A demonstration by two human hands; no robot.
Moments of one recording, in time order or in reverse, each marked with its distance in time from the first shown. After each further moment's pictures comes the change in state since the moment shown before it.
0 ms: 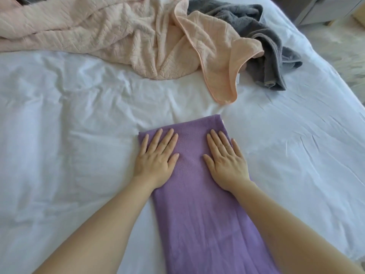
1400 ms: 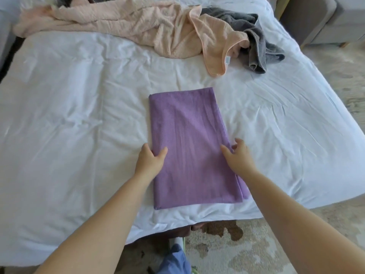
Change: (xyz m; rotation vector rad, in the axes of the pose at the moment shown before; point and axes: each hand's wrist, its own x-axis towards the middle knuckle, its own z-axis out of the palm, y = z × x) left_hand -0.196 0.112 -0.017 -1.003 0.094 -0.823; right_hand -0.175 0.055 -0.023 0.717 -0.087 0.350
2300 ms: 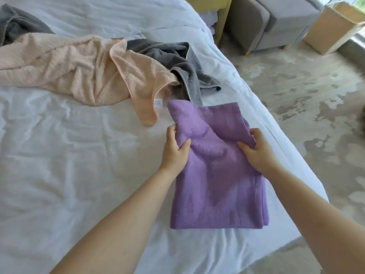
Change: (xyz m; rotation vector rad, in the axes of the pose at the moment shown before) left_hand 0.065 0.276 0.183 -0.392 -0.202 0.559; right_hand 0.162 0.050 -0.228 0.207 0.253 -0.085
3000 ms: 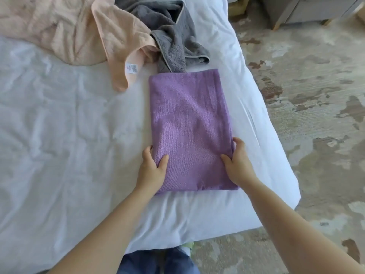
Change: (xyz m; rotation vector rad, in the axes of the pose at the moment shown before) left_hand -0.111 -0.023 0.095 0.335 0.151 -0.498; right_hand -0.006 0.118 -0.043 -0.065 -0.281 0.057
